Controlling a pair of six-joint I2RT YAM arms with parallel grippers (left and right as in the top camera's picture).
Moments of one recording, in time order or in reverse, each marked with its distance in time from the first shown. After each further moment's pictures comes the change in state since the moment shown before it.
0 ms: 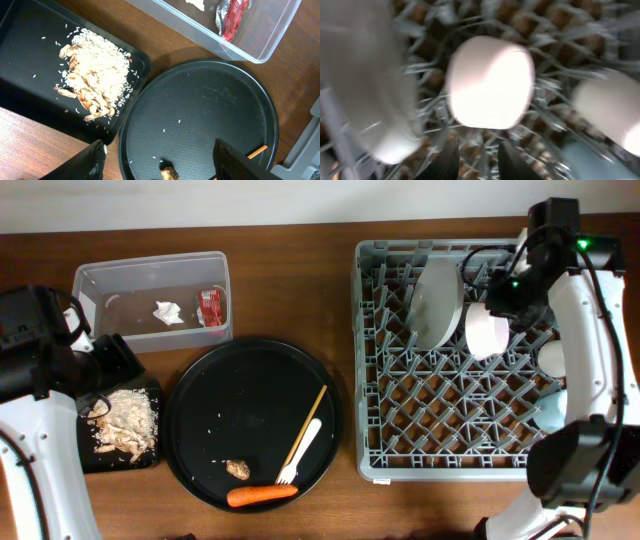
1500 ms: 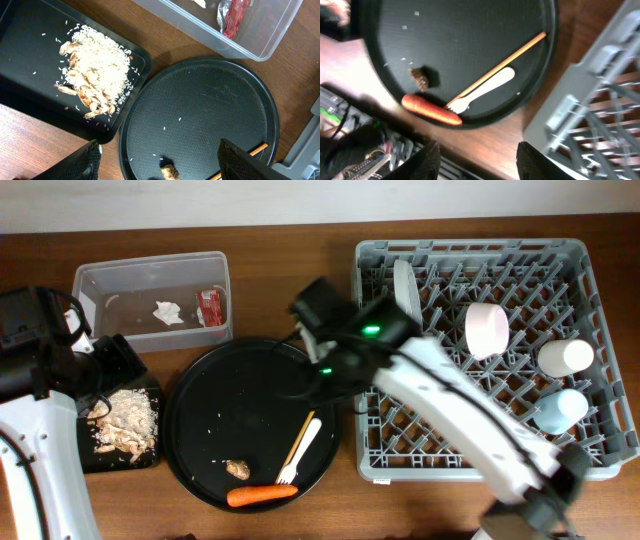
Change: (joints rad) left arm 0.000 0.000 0.000 -0.011 0.000 -0.003; right arm 0.871 -0.035 0.000 -0.101 -0.146 0.289
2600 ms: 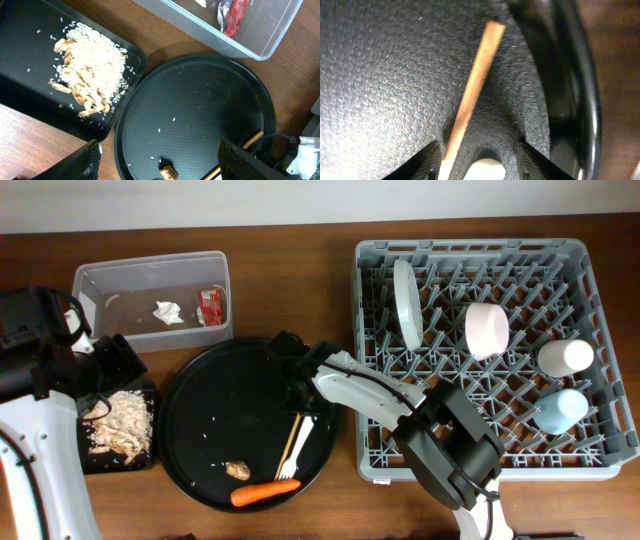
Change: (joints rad) left arm 0.000 0.000 0.000 -0.001 0.000 0.000; right arm 0.018 0.303 -0.342 0.551 0.132 0.404
